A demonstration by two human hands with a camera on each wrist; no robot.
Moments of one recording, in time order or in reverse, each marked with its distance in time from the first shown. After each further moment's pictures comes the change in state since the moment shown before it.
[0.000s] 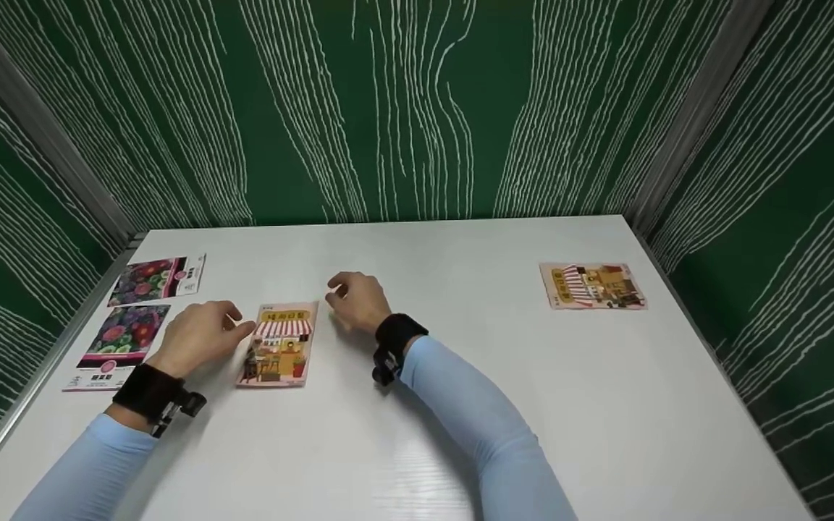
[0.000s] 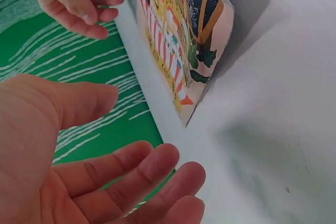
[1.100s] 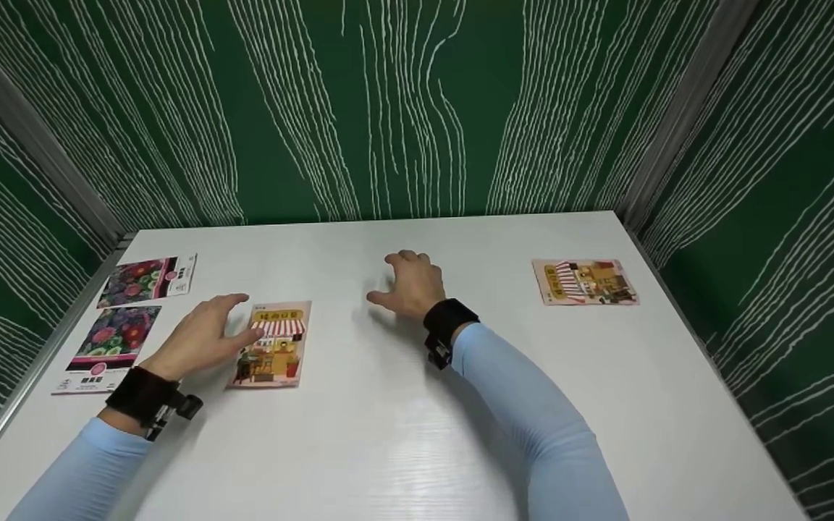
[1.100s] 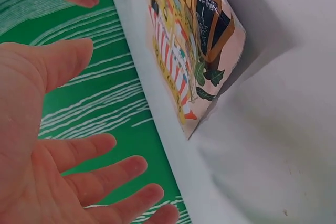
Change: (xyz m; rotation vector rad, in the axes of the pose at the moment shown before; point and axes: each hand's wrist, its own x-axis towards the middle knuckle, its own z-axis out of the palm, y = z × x) left_hand -0.002 0.006 0.005 -0.140 -0.144 0.091; right_hand -0.023 0.044 -0.081 -0.373 0.049 0.070
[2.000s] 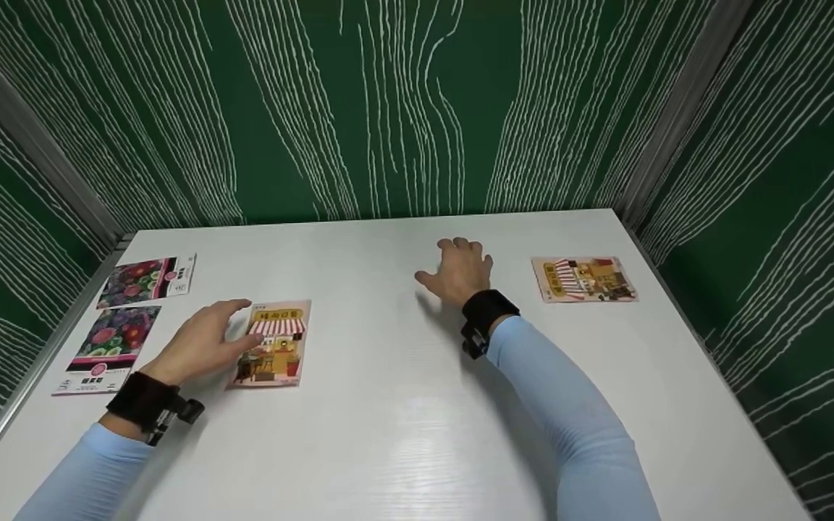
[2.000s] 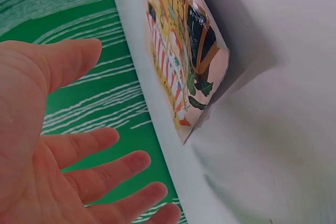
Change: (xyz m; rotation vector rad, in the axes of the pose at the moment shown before) left_hand -0.005 0.001 0.003 -0.019 -0.035 -0.024; right_hand -0.014 0.048 -0.043 -0.058 0.083 0.173
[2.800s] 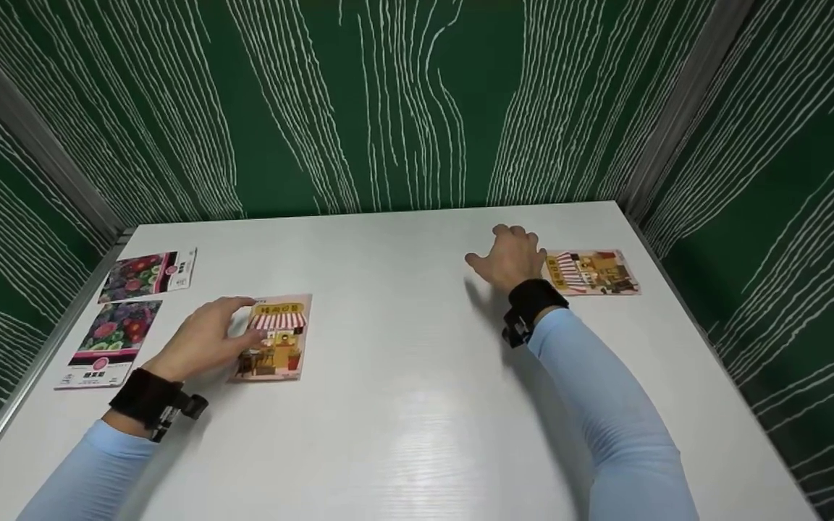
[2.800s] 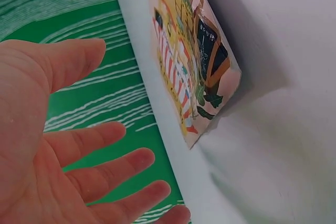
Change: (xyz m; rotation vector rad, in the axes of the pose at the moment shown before) left_hand -0.004 0.003 0.004 -0.001 0.046 0.056; right_hand -0.009 0.056 -0.044 0.006 0.021 0.144
